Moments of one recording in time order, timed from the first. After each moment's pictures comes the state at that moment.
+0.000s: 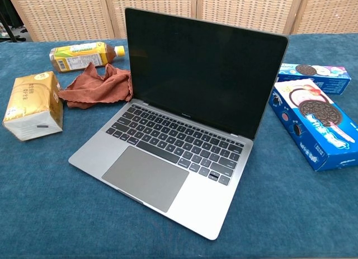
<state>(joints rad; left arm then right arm) -0.40 -1.05 -0.15 -1.70 1.66 1.23 -0.28 0.04 -1.11 0.10 -1.62 -1.30 1.42 -0.09</state>
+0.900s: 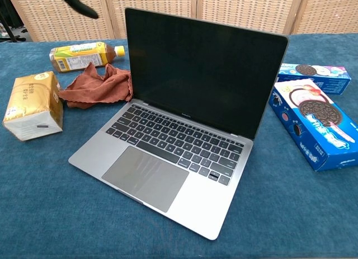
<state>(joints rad) -0.88 -1.12 -0.29 -1.56 1.54 0.78 -0.36 0.01 -1.11 0.09 -1.63 -1.24 1.41 -0.13</state>
